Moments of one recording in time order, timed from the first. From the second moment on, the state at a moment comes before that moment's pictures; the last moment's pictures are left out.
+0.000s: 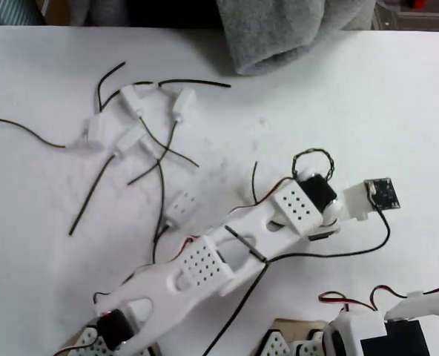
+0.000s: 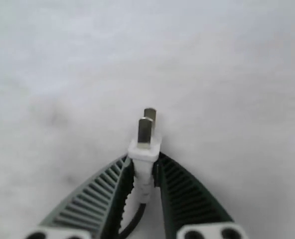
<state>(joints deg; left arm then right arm) 52.4 72.0 -77.3 93.1 -21.3 78.3 -12.3 -22.6 66.4 28.3</state>
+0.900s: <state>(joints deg) 45.5 62.7 -93.2 101.9 -12.0 78.3 -12.3 -23.6 66.5 26.0</state>
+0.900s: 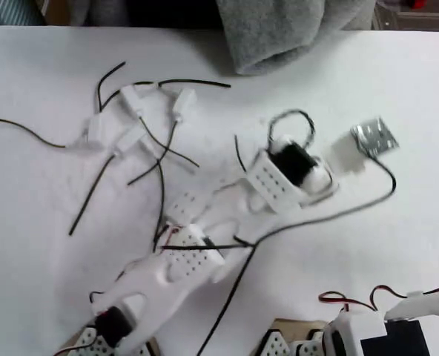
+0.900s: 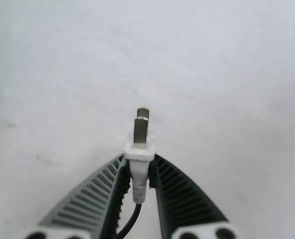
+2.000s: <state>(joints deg) 21.4 -22.4 -37.5 94.8 -7.2 37.7 -14.8 -23.6 93.6 11.4</state>
